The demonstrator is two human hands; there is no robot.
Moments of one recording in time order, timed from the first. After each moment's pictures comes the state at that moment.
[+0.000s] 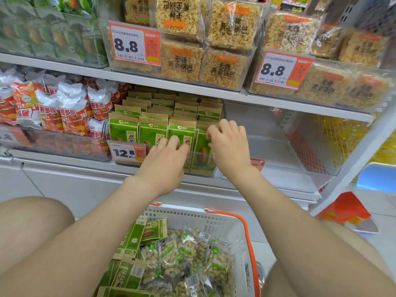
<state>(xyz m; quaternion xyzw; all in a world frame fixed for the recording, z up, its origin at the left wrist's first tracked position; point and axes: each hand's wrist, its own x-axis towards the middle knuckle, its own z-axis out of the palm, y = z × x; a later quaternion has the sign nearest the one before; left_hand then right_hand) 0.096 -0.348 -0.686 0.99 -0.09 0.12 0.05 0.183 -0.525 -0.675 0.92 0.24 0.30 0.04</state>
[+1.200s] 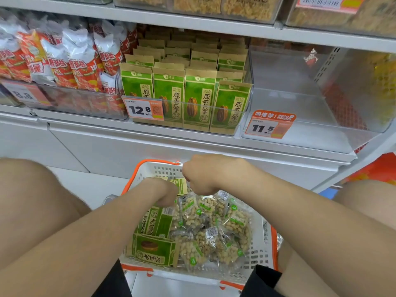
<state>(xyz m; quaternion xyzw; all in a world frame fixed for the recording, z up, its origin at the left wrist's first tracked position) 0.060 -0.318 -0.852 0.89 -0.06 -0.45 -0.07 0.069 -0.465 -0.706 0.86 0.43 -0.23 0.13</state>
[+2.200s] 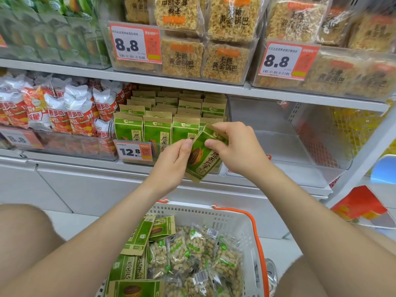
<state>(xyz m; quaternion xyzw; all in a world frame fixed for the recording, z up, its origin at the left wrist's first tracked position) 0.089 -0.359 -0.698 0.82 -0.04 0.12 0.55 0.139 -0.537 -0.635 0.90 0.27 0.10 -0.32</state>
